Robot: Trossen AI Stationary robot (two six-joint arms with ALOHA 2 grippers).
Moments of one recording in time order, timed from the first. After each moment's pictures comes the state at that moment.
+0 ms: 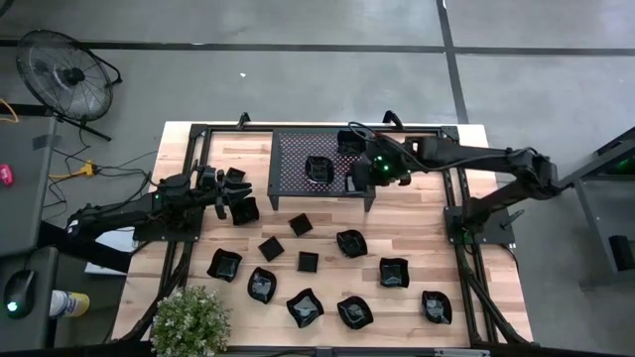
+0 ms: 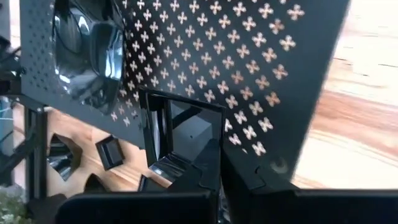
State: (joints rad) left arm 0.21 0.02 0.03 0.00 -0.04 -0.55; right arm -0.24 1.40 1.21 -0.81 -0.03 1.20
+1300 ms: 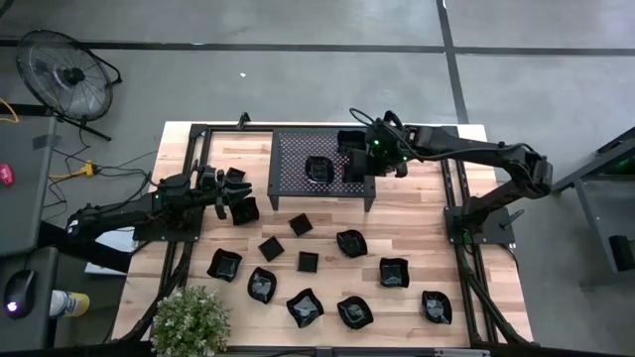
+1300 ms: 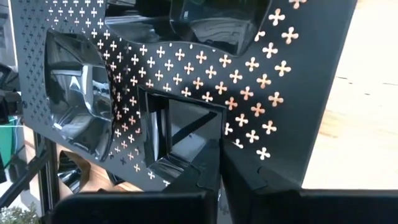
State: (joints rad) left arm 0.21 0.02 0.03 0.00 -0.04 -0.55; right arm -0.36 1.44 1.21 -0.76 -0.13 1.15
